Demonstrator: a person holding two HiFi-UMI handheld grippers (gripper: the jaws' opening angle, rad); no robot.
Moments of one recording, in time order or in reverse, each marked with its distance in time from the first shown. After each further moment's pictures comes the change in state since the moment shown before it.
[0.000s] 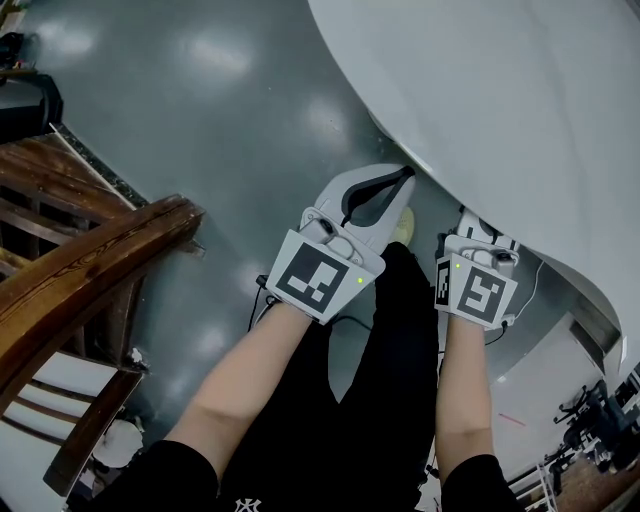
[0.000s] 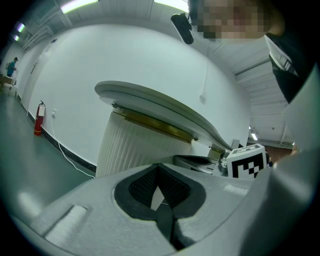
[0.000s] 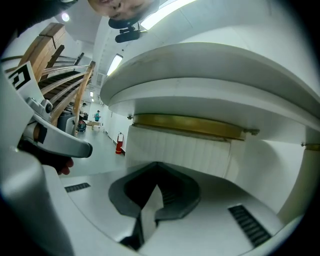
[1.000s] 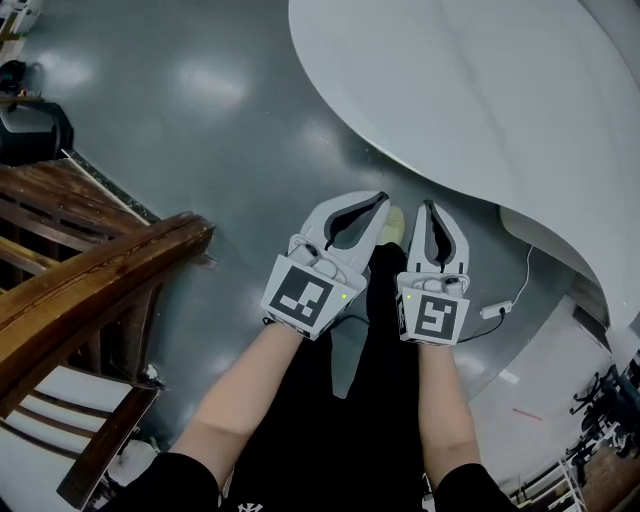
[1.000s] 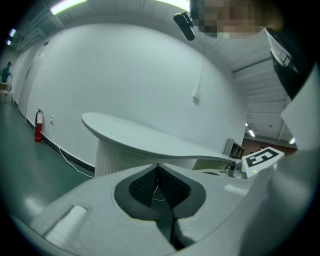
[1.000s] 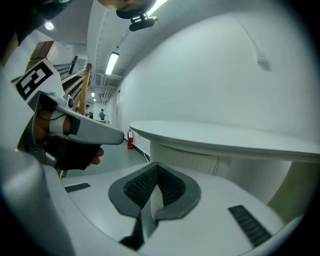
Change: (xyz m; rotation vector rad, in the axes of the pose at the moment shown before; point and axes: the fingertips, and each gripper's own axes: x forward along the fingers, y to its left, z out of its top) left arm -0.056 -0.061 0.058 0.036 0.052 -0.013; right arm -0.094 0.049 0.044 0.082 0.133 0.093
